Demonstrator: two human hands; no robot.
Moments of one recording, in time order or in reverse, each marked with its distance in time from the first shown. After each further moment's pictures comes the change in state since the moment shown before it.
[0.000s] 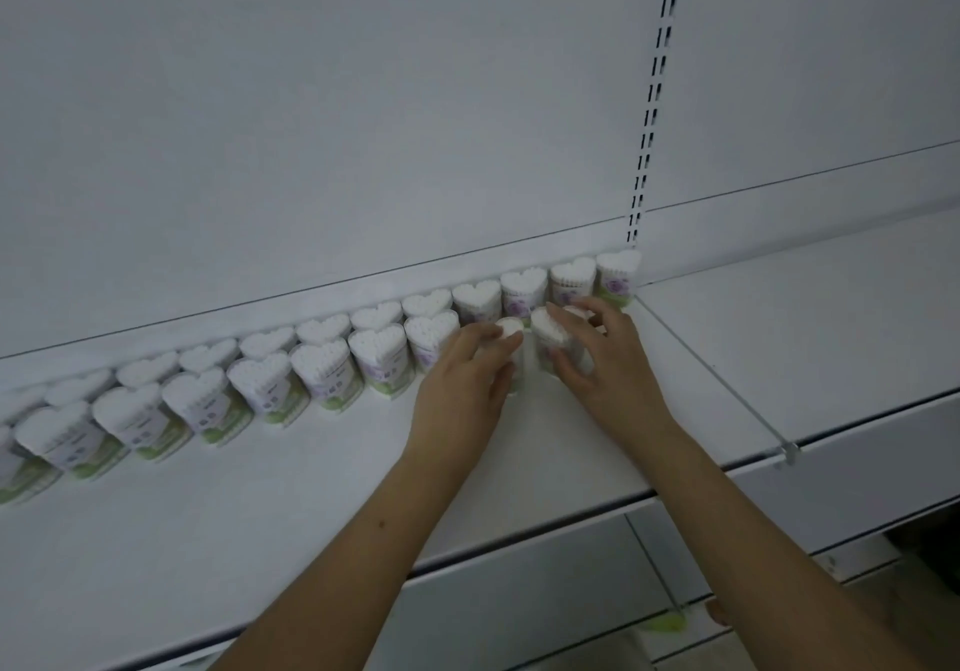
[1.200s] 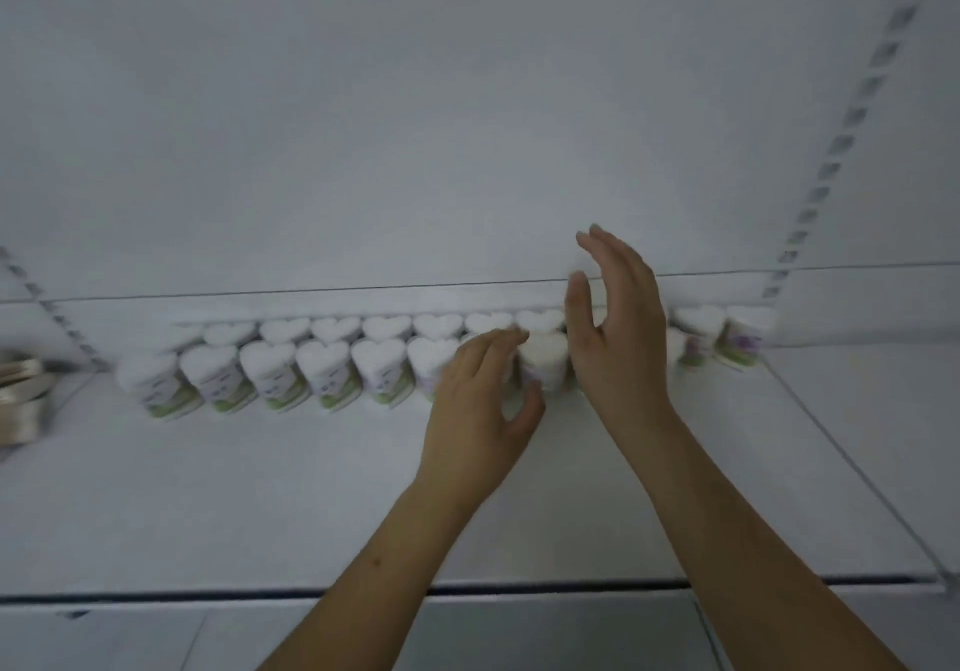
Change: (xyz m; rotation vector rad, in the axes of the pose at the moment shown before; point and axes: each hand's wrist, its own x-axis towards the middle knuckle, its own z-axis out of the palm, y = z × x) left_hand -0.025 -0.029 -0.081 -0.084 0.114 -0.286; right_hand 0.075 -0.150 0.025 0.293 0.148 -0.071
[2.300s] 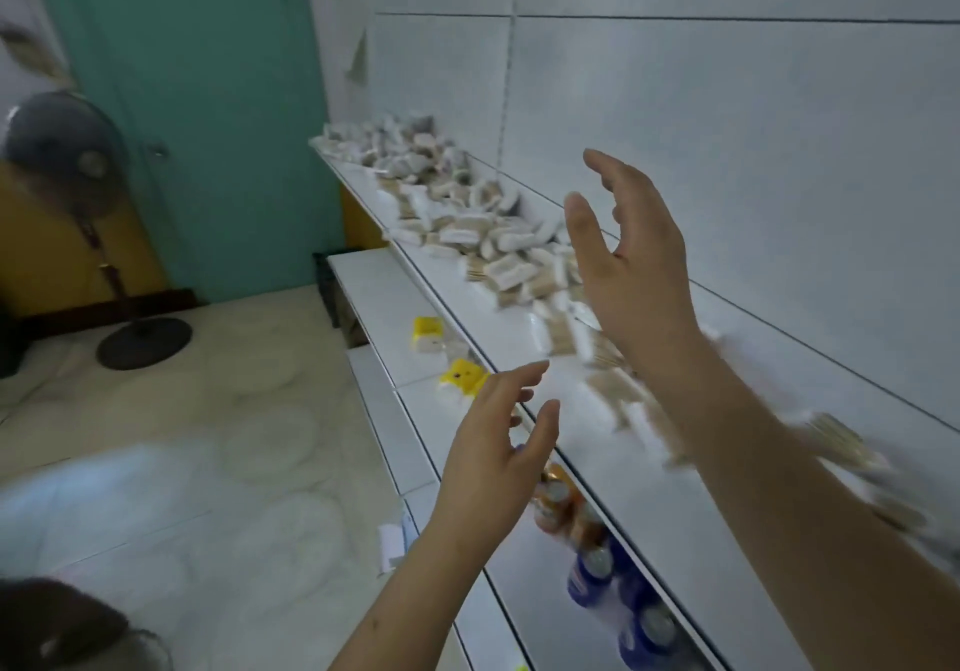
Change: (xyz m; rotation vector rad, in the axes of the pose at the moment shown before) left_hand -0.245 -0.361 -0.596 0.085 0.755 -0.735; right_hand -0.133 -0.645 0.565 0.829 -0.726 -0.463
